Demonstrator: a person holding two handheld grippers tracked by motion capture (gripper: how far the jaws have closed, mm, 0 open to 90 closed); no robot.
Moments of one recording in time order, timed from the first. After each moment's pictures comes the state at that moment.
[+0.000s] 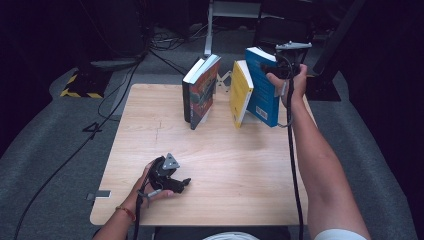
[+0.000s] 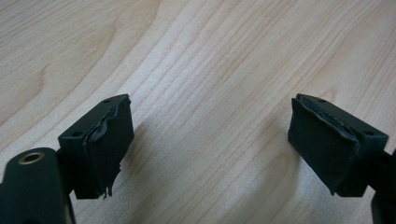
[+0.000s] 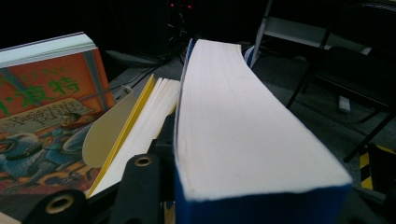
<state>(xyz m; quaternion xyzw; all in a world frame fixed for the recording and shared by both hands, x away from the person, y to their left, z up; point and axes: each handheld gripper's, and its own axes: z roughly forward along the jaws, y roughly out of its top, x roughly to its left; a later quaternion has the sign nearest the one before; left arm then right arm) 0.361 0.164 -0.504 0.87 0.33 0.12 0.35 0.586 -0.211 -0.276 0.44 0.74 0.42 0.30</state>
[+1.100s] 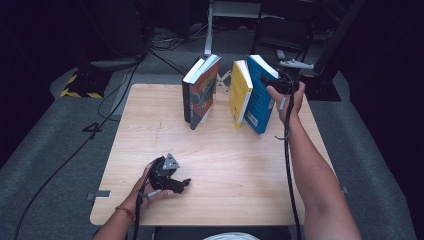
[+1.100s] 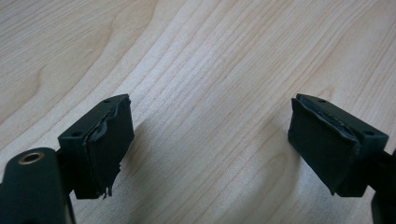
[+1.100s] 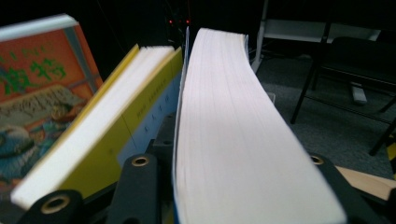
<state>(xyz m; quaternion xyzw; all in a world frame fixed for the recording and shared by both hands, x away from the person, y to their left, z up) 0.361 0.163 -0.504 0.87 0.33 0.12 0.35 0.574 -0.228 -0.329 0.47 0.70 0.46 0.28</state>
